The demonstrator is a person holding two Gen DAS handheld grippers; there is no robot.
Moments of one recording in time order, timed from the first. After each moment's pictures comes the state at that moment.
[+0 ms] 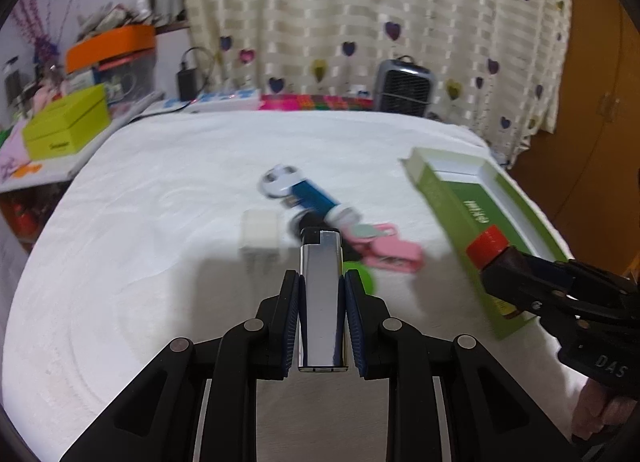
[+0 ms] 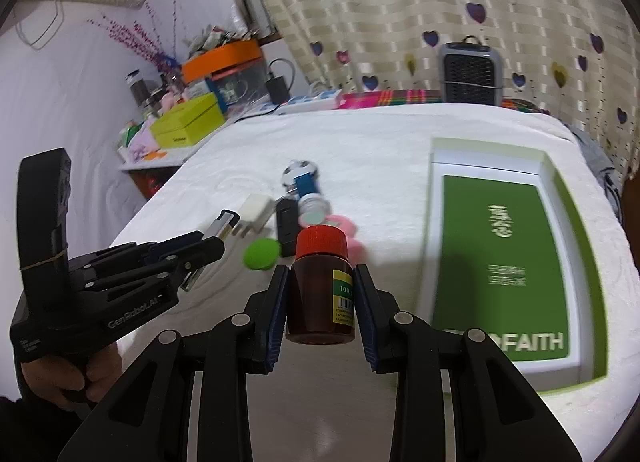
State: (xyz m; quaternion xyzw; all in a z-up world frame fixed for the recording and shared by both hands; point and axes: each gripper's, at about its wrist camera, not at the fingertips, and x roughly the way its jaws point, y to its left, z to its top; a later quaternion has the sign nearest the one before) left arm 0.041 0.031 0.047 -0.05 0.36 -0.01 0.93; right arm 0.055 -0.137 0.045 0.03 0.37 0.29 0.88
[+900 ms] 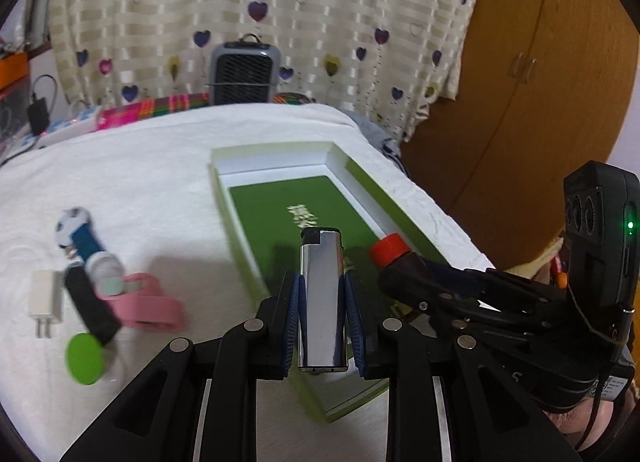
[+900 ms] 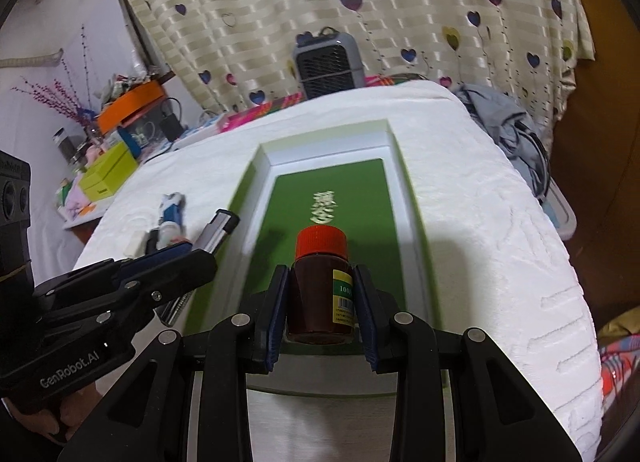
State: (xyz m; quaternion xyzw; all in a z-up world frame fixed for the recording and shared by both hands) left arm 0.092 -0.104 0.045 -0.04 0.38 -0.19 0.90; right arm 0.089 -0.250 0.022 0.10 0.38 0.16 0.90
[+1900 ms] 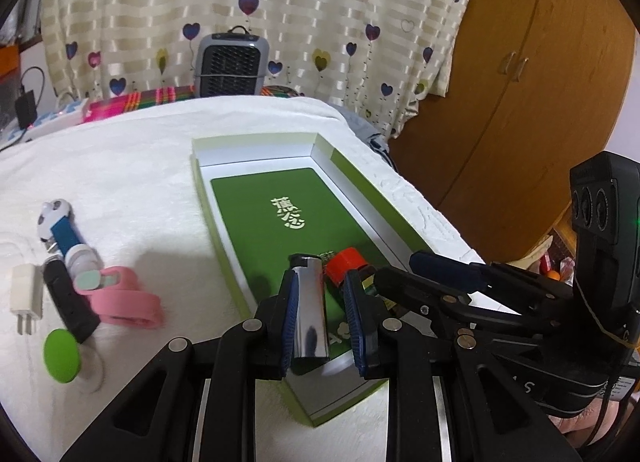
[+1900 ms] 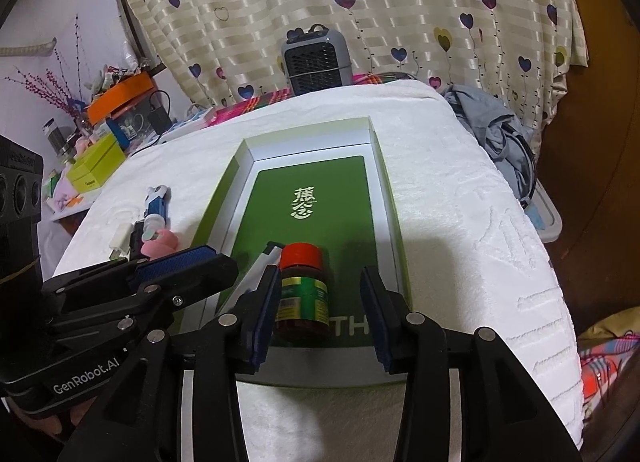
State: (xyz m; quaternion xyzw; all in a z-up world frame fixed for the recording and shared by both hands) left arm 0.090 -0.107 0.040 -0.05 0.38 -0.20 0.90; right arm 0.086 -0.255 0.025 0.07 0.39 0.15 0.91
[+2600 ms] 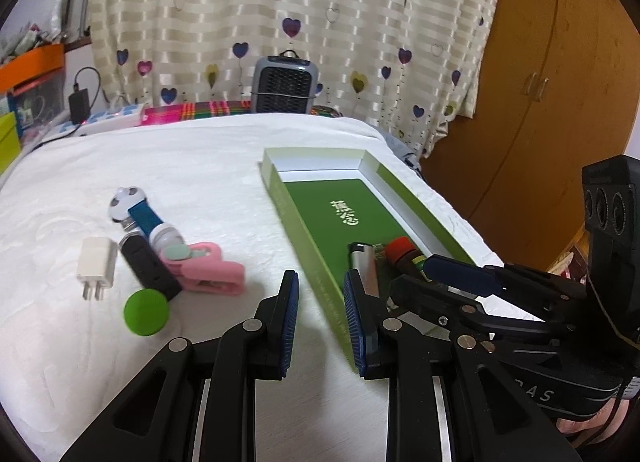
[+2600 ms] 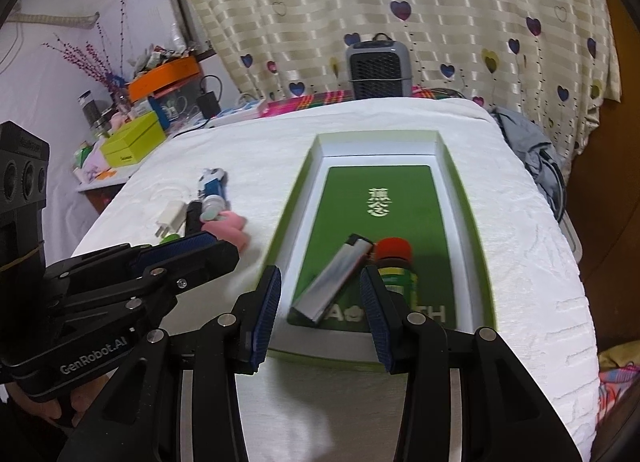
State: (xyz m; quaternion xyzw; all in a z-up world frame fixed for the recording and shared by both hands) left arm 0.056 -0.060 0.050 -0.06 0.36 -0.14 0.92; right arm 0.060 -0.213 0.038 0.04 0.37 0.21 0.90
